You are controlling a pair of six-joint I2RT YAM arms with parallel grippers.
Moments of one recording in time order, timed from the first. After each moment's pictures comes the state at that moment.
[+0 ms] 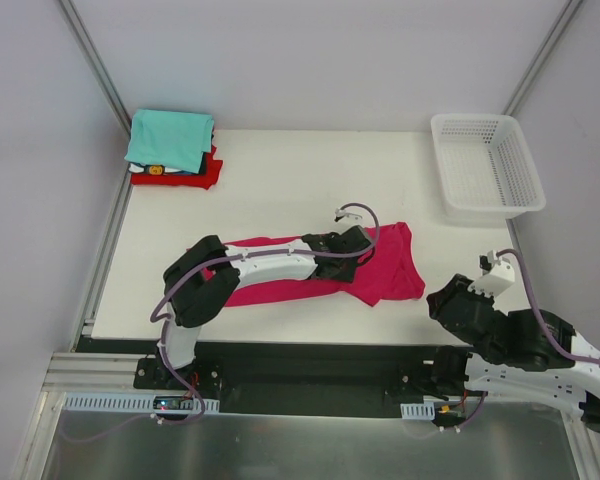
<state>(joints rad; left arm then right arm) -1.06 1.95 1.38 -0.45 -0.32 -0.67 1.25 0.43 0.86 -1.44 0.85 1.29</state>
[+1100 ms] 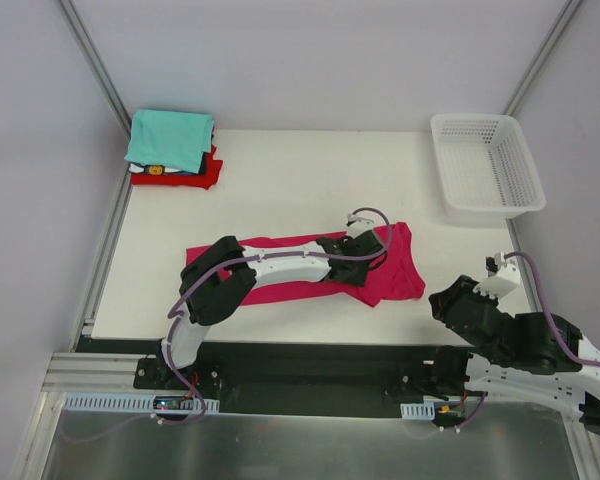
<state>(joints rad) -1.09 2.06 1.49 -0.47 -0.30 -0.70 1.25 0.38 0.86 -1.44 0.85 1.29</state>
